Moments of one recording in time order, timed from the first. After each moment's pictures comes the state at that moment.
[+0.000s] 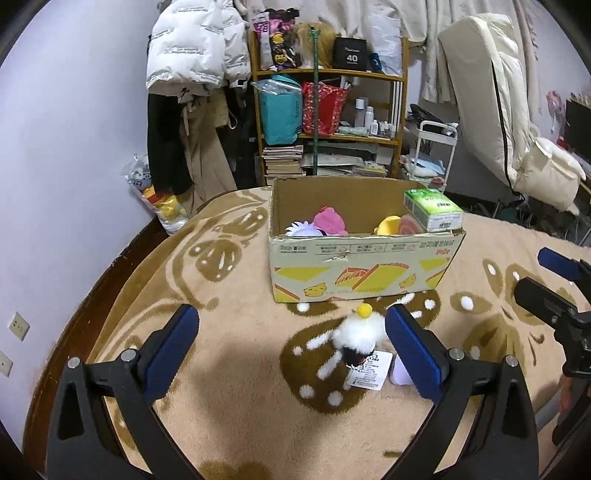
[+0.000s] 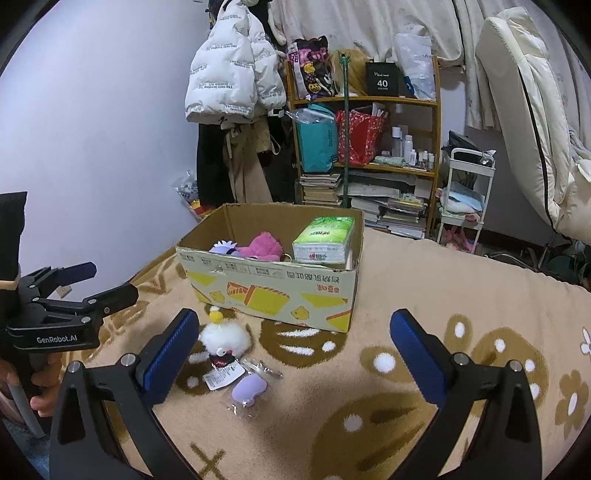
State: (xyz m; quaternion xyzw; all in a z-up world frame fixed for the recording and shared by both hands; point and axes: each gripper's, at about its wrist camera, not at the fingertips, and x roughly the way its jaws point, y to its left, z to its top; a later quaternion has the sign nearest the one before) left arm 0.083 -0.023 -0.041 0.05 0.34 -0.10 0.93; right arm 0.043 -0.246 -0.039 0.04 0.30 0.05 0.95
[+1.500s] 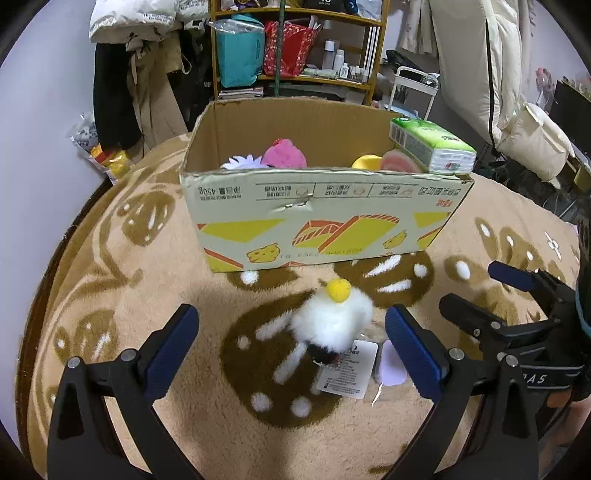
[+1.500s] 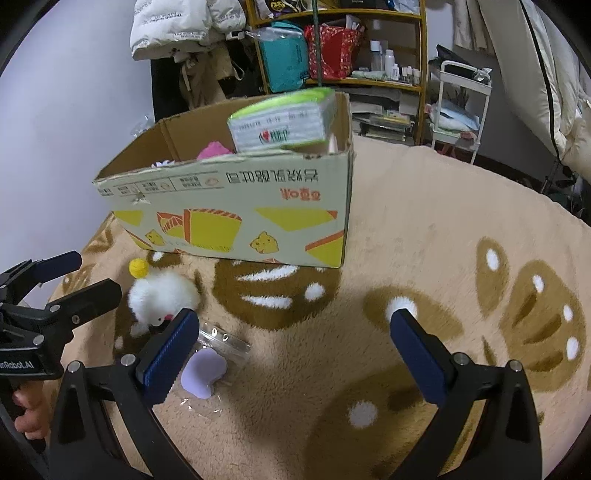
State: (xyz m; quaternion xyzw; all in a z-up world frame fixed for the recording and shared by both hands) left arm 0.145 -0.056 -0.111 0.05 0.44 -0.17 0.88; right arm 0.112 -0.256 -0.128 0.07 0.43 0.01 0.90
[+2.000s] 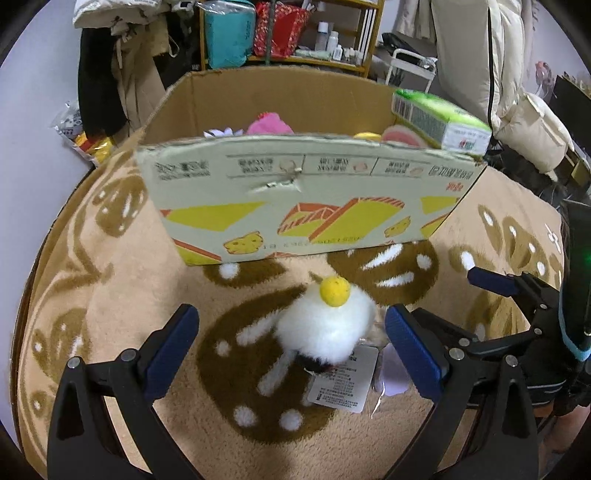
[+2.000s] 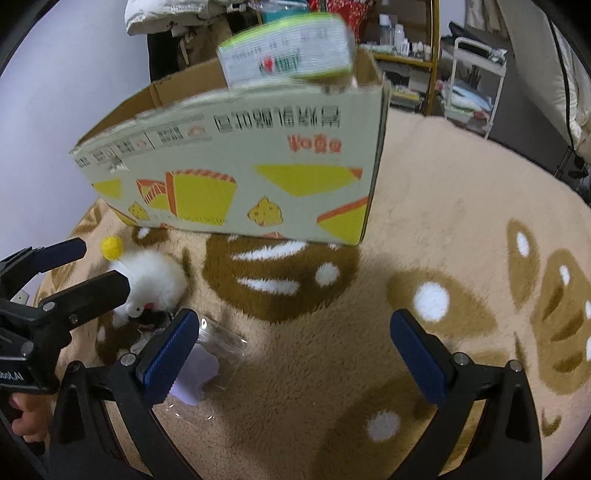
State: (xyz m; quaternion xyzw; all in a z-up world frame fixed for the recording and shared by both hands) left arm 0.164 -0.068 -0.137 0.05 0.47 -0.19 0.86; right arm 0.135 -0.252 -0.164 0.07 0.48 0.02 0.87
